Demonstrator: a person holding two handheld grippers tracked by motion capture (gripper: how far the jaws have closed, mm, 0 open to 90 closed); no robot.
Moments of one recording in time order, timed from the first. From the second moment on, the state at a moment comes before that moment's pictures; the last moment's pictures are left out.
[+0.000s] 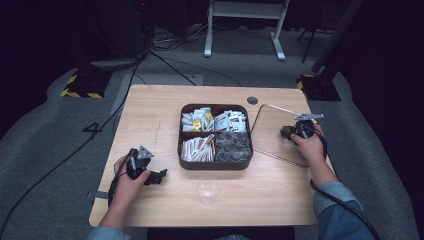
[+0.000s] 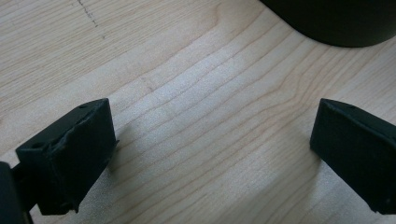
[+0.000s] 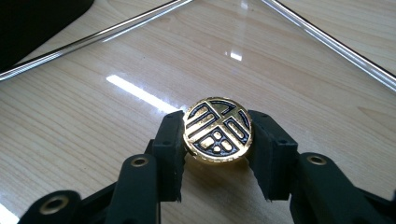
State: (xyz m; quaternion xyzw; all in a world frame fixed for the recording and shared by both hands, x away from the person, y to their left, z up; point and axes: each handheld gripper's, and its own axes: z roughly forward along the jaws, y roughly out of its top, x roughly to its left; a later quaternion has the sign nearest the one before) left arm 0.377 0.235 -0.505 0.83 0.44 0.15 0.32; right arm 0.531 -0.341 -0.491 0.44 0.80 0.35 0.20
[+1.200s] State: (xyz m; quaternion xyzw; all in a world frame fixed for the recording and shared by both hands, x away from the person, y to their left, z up) left arm 0.374 0.233 -0.505 0.83 0.44 0.15 0.32; right arm 0.473 -0.320 -0.421 0.36 0.80 0.45 0.16
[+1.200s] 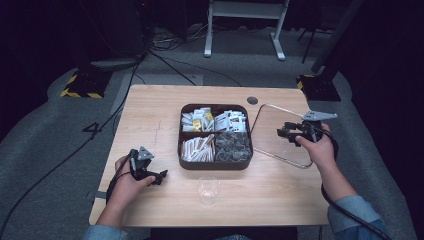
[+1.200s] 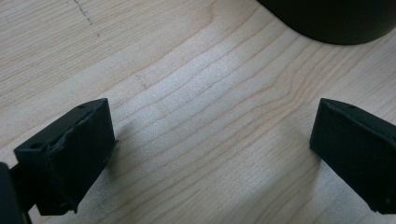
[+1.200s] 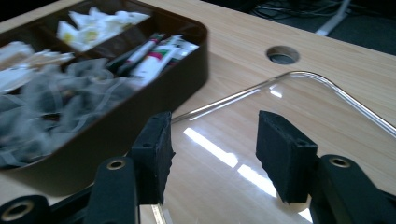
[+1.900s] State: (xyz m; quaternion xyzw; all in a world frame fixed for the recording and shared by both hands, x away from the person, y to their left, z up) left arm 0.375 0.233 -0.505 0.83 0.44 0.15 0.32; right arm 0.405 -0.300 -0.435 0.29 0.83 0.47 0.11
